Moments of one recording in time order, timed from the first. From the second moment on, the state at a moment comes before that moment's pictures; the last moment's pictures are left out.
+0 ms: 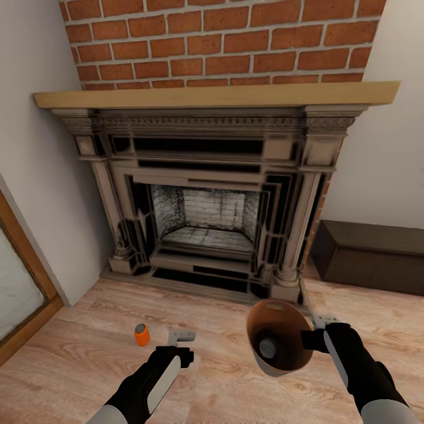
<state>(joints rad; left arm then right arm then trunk) -0.49 -0.11 -0.42 -0.75 0.49 0.53 0.46 -0.48 -0.13 -0.13 -0.98 0.04 0.85 0.10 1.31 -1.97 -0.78</state>
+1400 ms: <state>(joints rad) -0.49 -0.12 -0.47 -0.75 0.49 0.52 0.46 -0.48 -0.13 -0.13 -0.98 0.04 0.85 0.10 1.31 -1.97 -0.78</state>
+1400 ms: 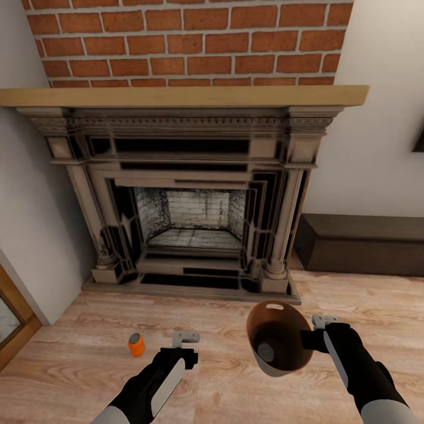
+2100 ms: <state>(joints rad) -0.49 -0.12 -0.47 -0.75 0.49 0.49 0.46 -0.47 -0.13 -0.13 -0.98 0.05 0.85 0.10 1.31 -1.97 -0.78</state>
